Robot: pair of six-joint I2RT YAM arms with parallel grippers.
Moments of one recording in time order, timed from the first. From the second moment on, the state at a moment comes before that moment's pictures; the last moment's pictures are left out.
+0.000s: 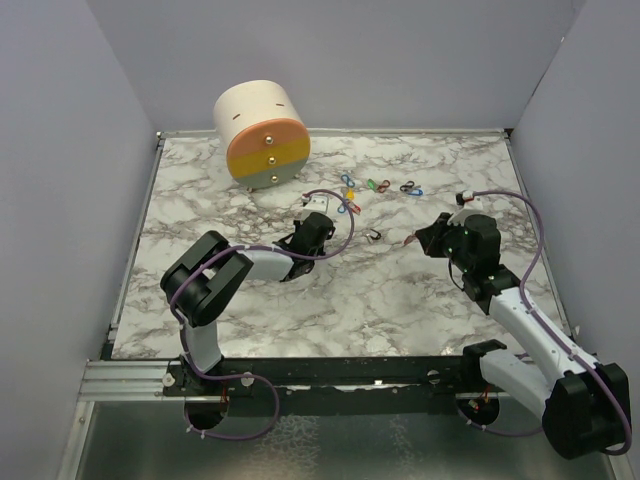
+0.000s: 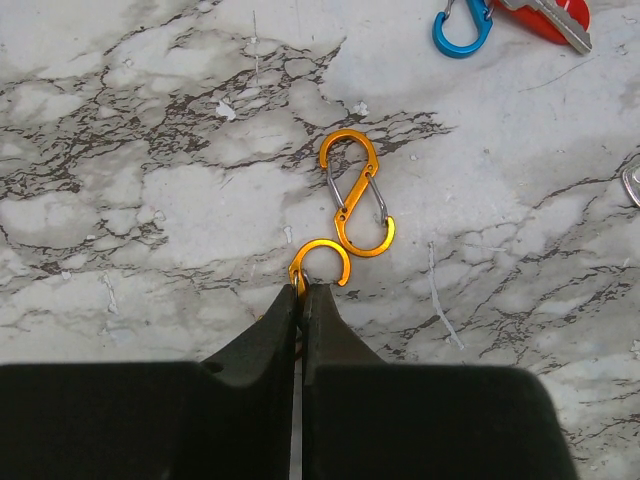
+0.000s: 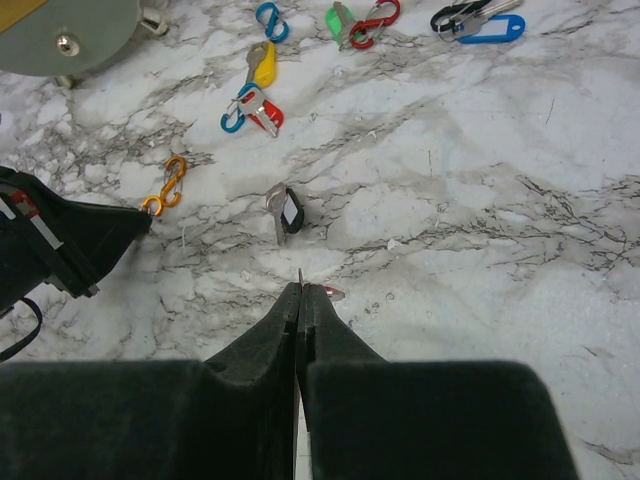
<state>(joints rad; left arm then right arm) -0.73 1.83 0.87 0.28 -0.45 -0.37 0.23 0.94 0.51 0.06 -0.11 0.37</state>
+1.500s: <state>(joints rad) -0.88 1.42 0.83 0.07 -0.35 -0.41 0.73 1.12 0.55 0.19 -0.03 0.19</state>
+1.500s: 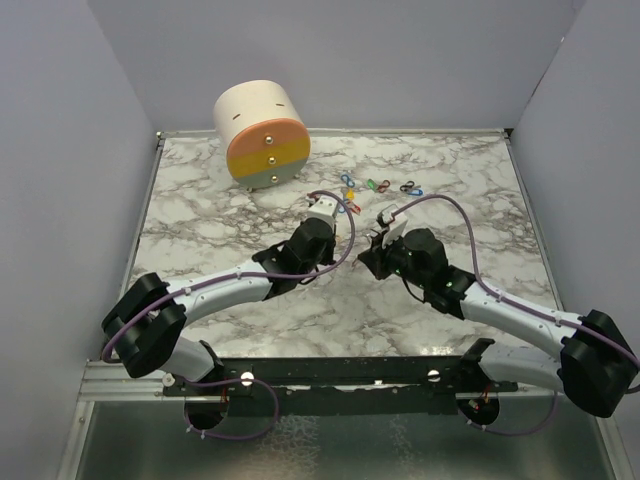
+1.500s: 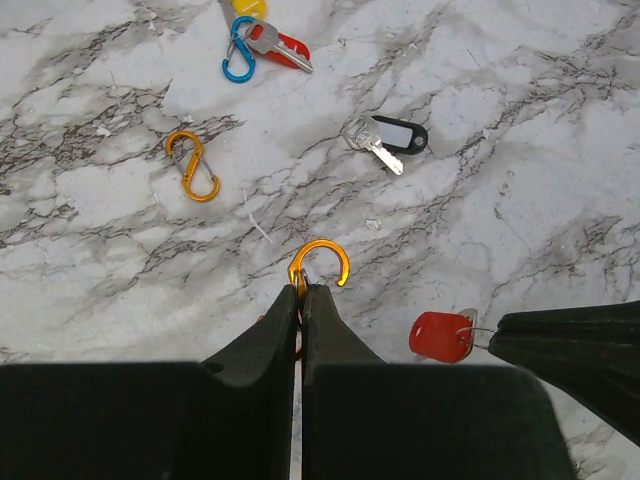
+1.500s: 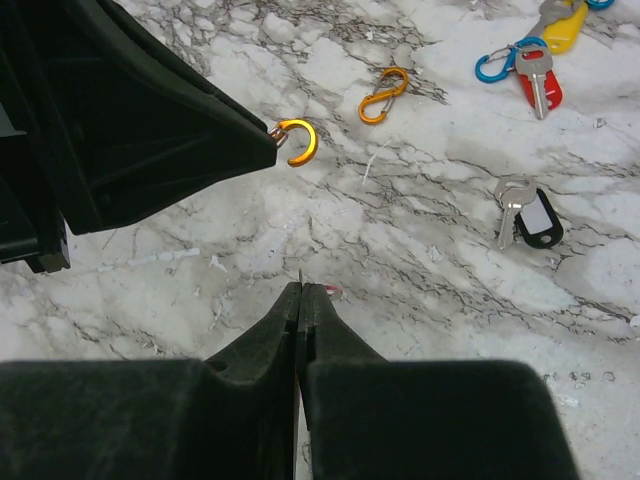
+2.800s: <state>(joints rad) -0.99 1.47 0.89 0.07 -0.32 -0.42 0.78 1.13 0.55 0.24 0.08 0.17</state>
